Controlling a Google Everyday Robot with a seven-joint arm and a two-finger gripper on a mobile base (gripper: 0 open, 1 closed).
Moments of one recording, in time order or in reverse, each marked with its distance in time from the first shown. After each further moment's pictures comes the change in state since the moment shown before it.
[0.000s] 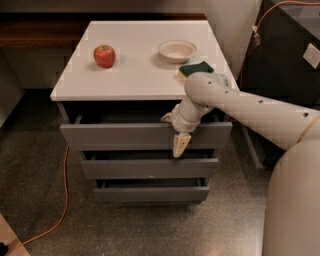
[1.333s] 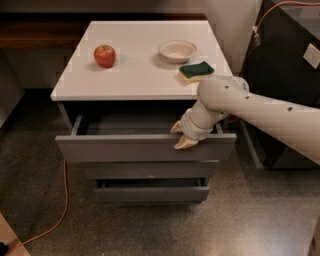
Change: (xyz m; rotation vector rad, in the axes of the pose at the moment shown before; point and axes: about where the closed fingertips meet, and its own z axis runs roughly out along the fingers) arm -0.003 0.051 -0.036 -0.005 0.018 0.031
